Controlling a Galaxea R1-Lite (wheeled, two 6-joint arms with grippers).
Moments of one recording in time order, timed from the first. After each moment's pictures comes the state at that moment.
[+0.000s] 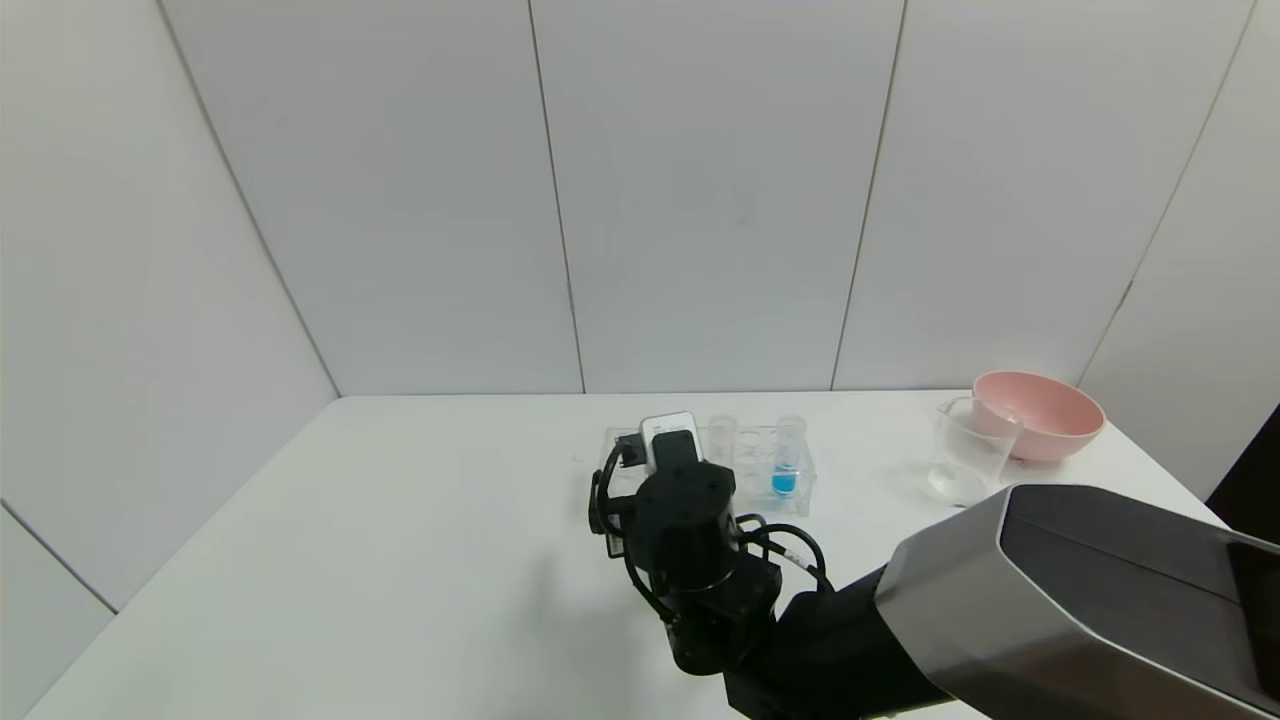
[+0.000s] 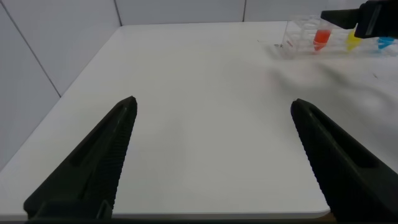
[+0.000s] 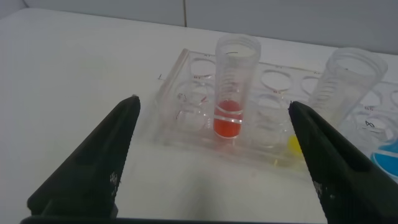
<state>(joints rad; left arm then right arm) 0.00 0.00 0.00 0.00 0.00 0.00 0.89 2.36 -1.29 -0.93 -0.63 0.13</state>
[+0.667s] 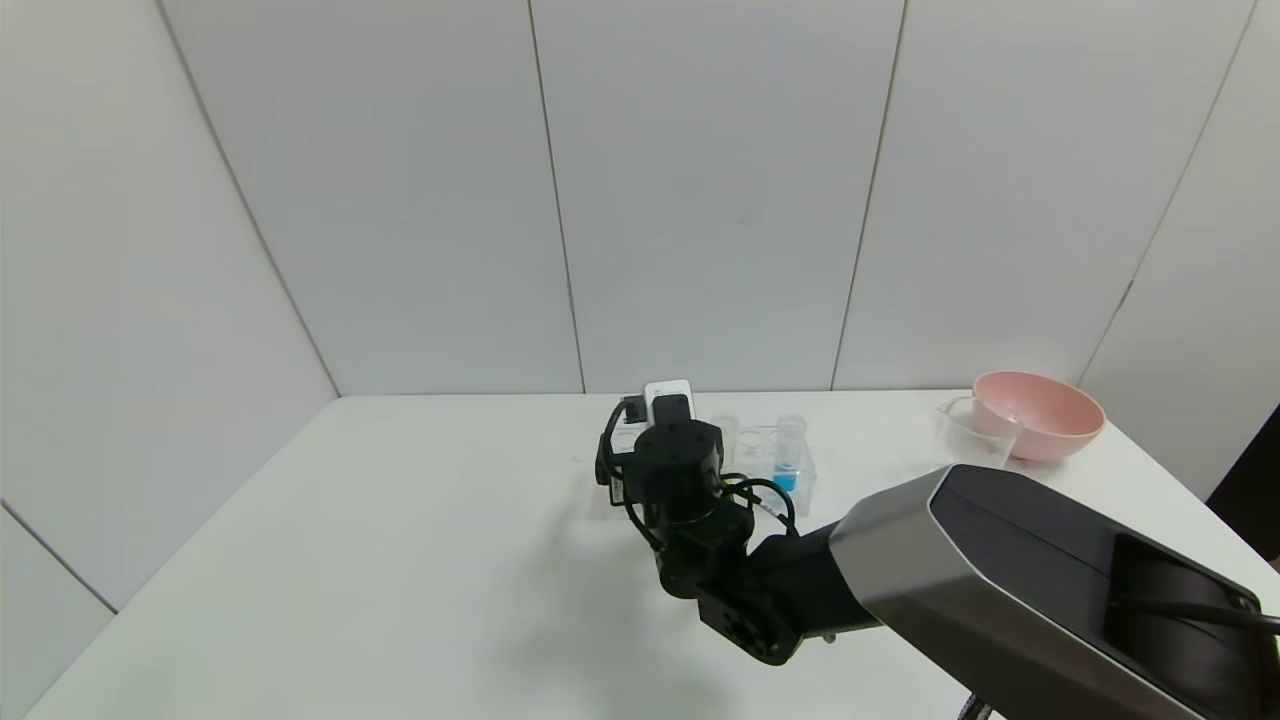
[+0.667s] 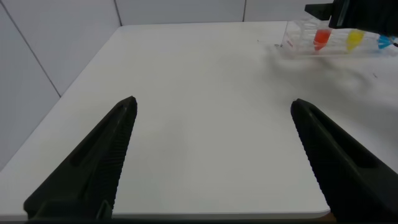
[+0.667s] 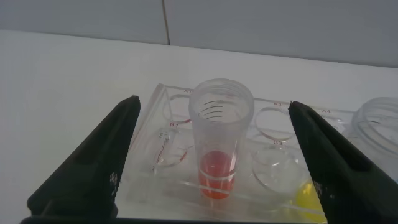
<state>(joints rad) 0.00 0.00 0.00 0.00 0.00 0.00 0.82 2.51 -1.57 -0.83 -0.59 0.12</state>
